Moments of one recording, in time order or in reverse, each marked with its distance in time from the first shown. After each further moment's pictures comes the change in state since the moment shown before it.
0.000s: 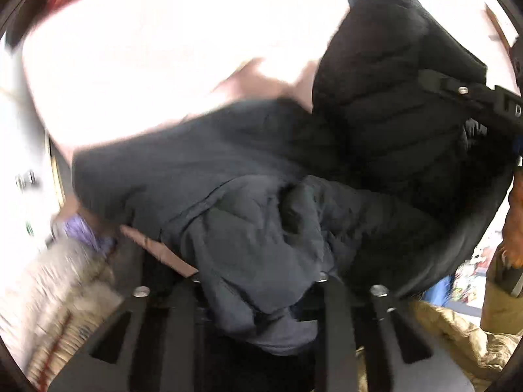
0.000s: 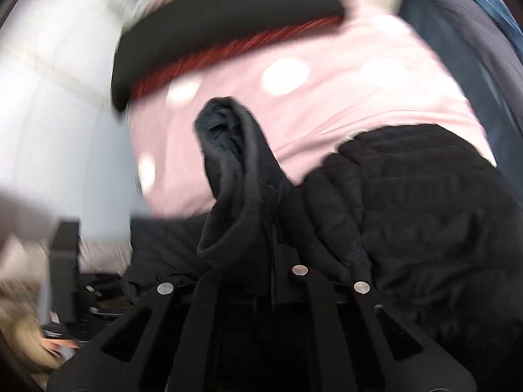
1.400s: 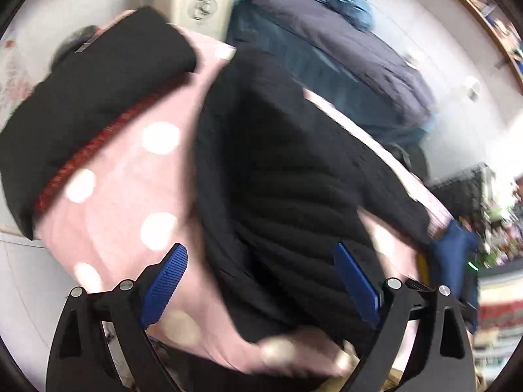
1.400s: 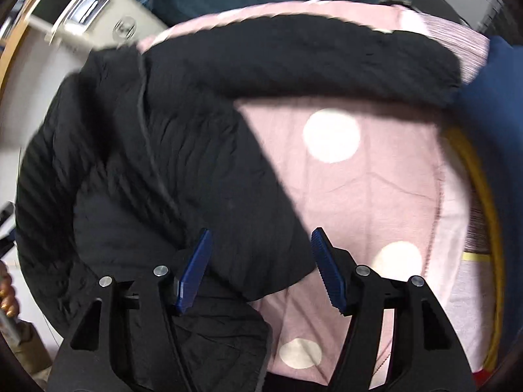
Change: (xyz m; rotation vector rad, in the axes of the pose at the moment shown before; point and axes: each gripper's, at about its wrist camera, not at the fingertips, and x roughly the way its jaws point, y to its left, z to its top) left arm -0.059 -0.149 0.081 0.354 -0.164 0.127; right arm -0.067 -0.240 -0.259 0.824 -0.139 -0.051
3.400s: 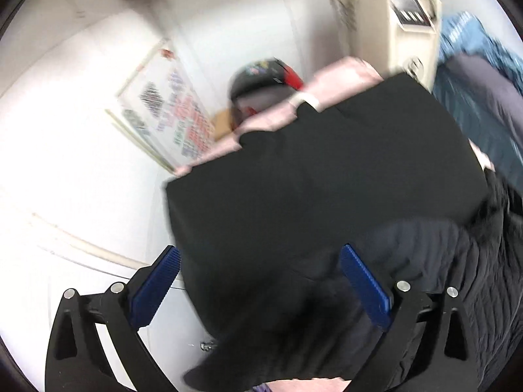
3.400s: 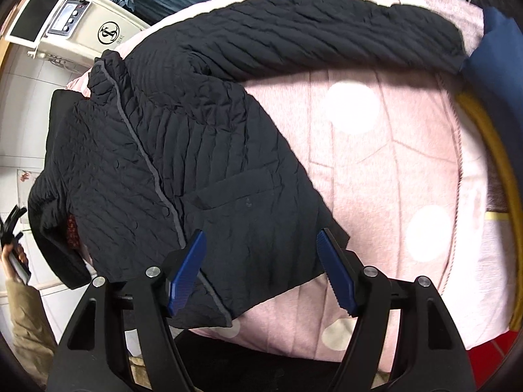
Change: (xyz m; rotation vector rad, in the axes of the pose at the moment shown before) left arm -0.060 0.310 0.133 -0.292 -0.240 0.777; right arm 0.024 0.023 -0.009 0.143 0.055 -0.001
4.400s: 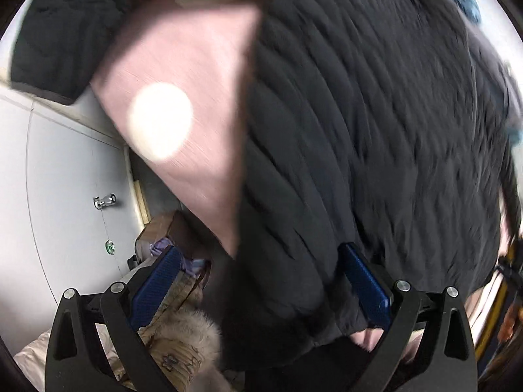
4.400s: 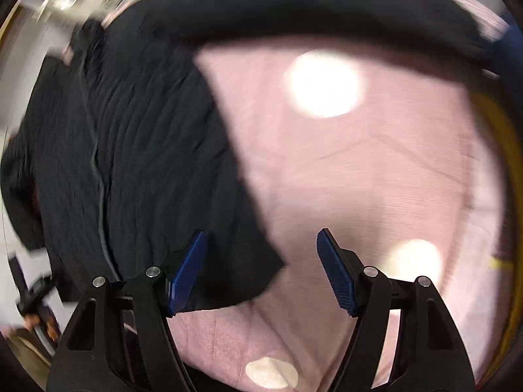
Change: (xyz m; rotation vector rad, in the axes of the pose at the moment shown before) left arm 0.003 -0.085 -0.348 0.139 0.486 -0.410; right arm 0.077 -0.054 -0.003 -0.227 0.041 -0.052
